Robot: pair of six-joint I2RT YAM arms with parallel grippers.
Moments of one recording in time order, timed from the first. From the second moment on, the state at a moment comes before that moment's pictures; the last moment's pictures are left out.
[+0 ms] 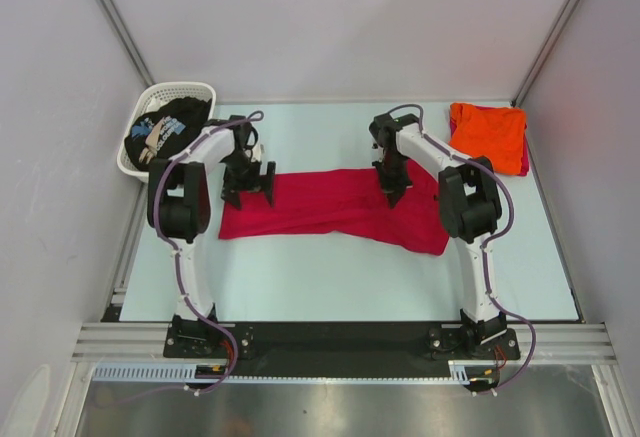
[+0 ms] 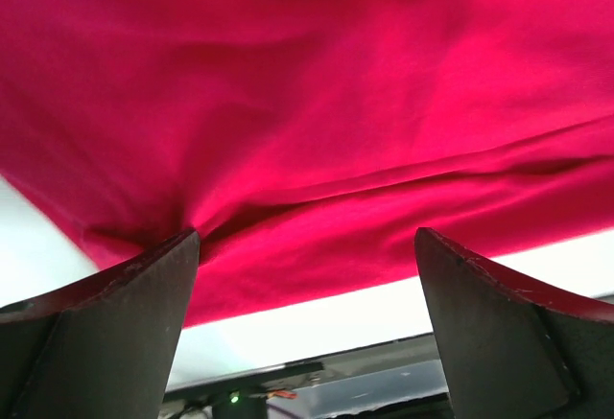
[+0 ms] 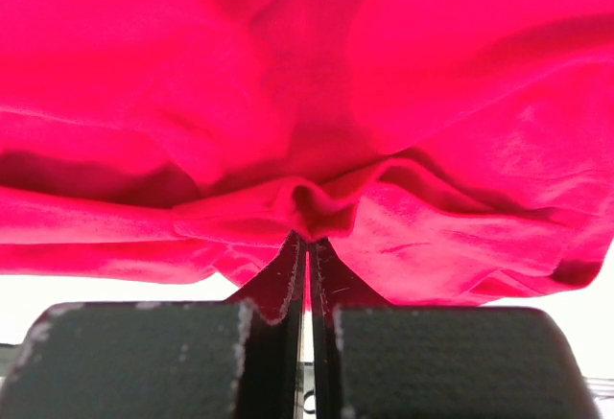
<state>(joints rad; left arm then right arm) -0.13 2.12 1.65 -1.10 0.22 -0.12 0.41 2.22 1.86 -1.18 -0.01 0.23</state>
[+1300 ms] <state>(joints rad) -0.18 2.14 1.74 -1.12 -0.08 -0.12 0.42 2.22 1.76 -1.17 -0.05 0.23</state>
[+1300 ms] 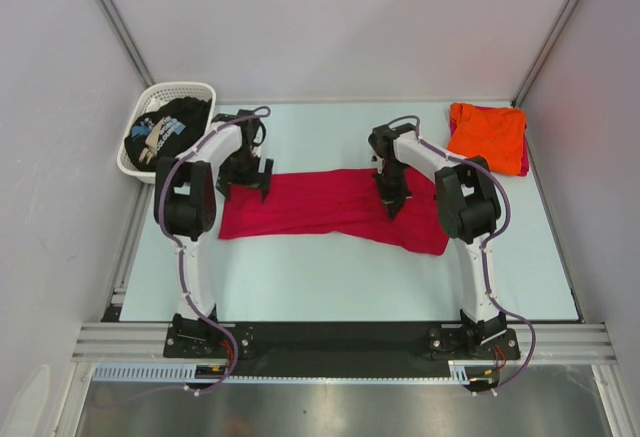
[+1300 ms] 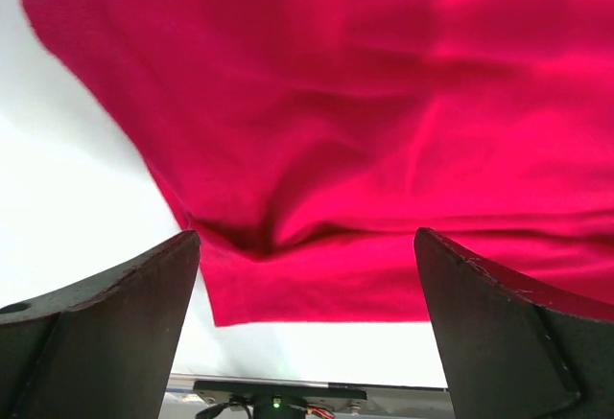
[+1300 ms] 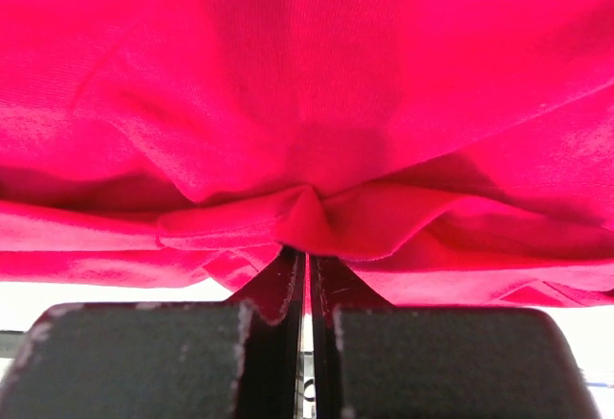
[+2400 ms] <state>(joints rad) 0.07 2.30 1.92 -1.02 0.29 -0.24 0.42 2.22 1.75 -1.16 -0.06 0.21</state>
